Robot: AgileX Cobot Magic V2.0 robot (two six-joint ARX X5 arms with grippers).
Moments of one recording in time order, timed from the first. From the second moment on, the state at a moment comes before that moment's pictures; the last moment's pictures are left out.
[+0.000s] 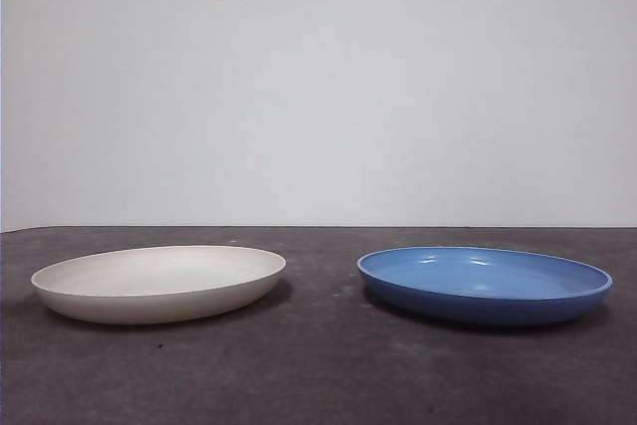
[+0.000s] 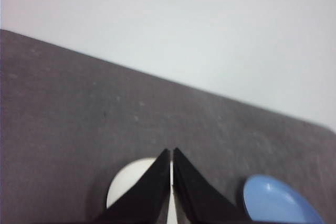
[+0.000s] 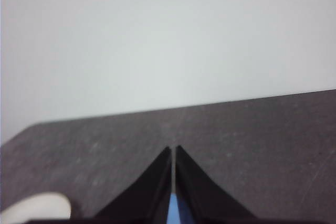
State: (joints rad) left arm 0.05 0.30 0.64 -0.49 0.32 -0.34; right arm -0.03 0.21 0.61 -0.39 -0.26 0.25
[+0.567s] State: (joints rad) left arm -0.01 0.66 0.89 -0.87 0.56 -0.05; right arm -0.01 0.62 0.92 -0.89 -0.48 0.00
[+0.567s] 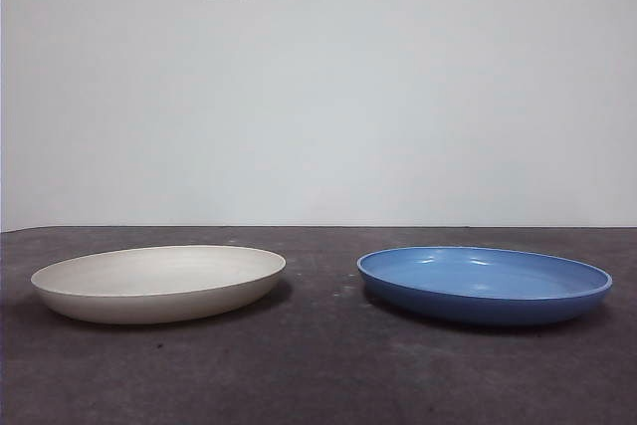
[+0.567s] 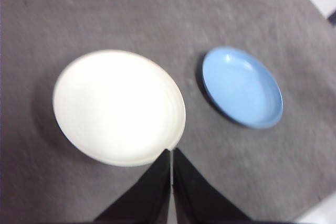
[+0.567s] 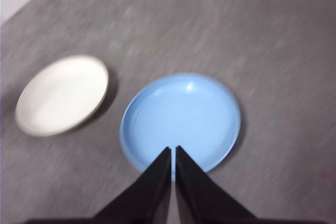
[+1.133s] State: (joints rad) left arm -0.06 0.68 0.89 -0.93 0.57 0.01; right arm 0.08 0.72 0.92 -1.03 -0.49 -0.07
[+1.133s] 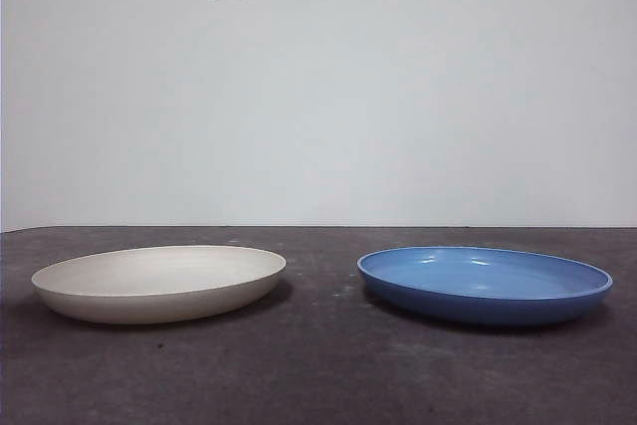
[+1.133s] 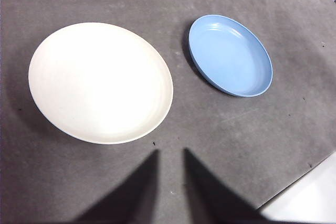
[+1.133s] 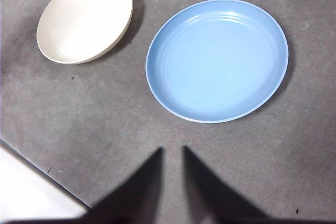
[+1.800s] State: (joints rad) left arm -0.07 0.88 0.93 -0.80 0.44 -0.07; right arm 0.08 0.72 0.92 -1.03 -0.49 -0.06
